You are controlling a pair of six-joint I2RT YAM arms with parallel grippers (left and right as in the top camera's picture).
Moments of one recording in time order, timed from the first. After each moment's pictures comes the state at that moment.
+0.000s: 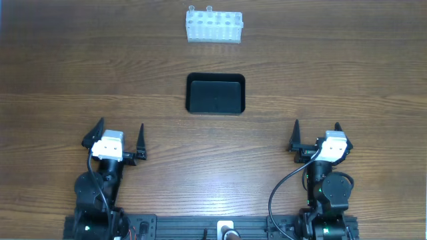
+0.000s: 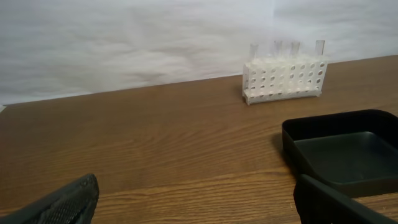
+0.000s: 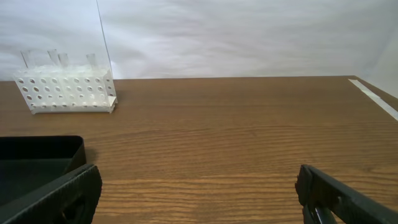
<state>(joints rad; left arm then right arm) -0.08 0.04 0.01 -0.07 0.02 0.09 0.03 0.02 0.01 -0.06 0.11 0.00</state>
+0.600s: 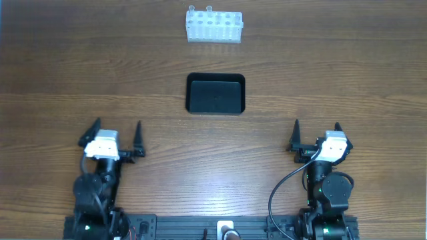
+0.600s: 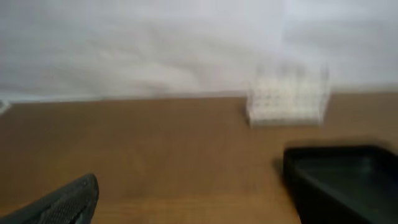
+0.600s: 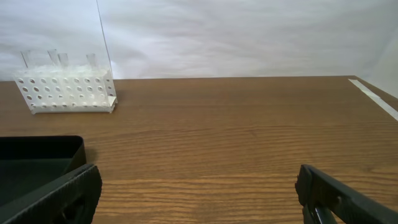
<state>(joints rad) -0.07 0.06 0.01 0.05 -0.02 -0.01 0.03 0.02 0.01 -0.06 0.11 0.00</state>
